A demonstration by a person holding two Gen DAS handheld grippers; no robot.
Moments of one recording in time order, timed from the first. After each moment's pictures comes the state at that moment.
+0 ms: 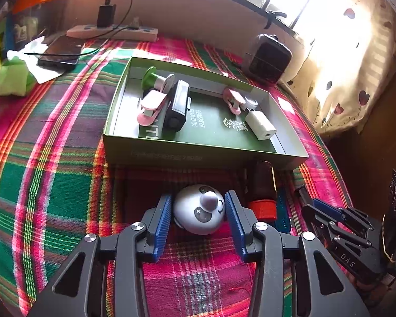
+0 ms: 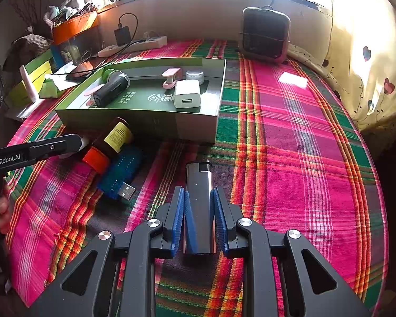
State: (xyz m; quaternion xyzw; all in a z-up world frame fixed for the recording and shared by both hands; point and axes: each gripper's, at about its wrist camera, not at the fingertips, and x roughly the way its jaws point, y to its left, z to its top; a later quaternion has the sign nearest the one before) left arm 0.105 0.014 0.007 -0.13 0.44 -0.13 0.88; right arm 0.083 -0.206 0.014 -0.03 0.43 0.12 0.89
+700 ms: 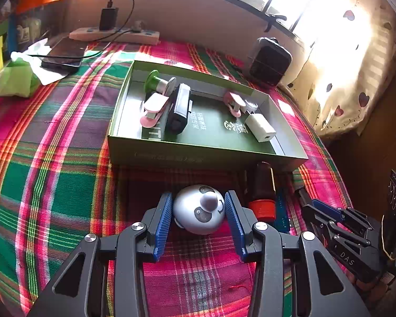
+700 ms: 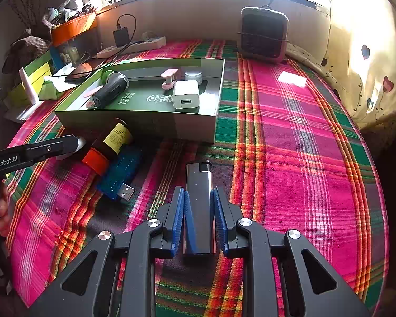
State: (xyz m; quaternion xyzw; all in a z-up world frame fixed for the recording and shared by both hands) left arm 0.102 0.017 0.010 -0.13 0.44 -0.13 0.88; right arm 0.083 -0.207 0.014 -0.03 0.43 0.11 0.89
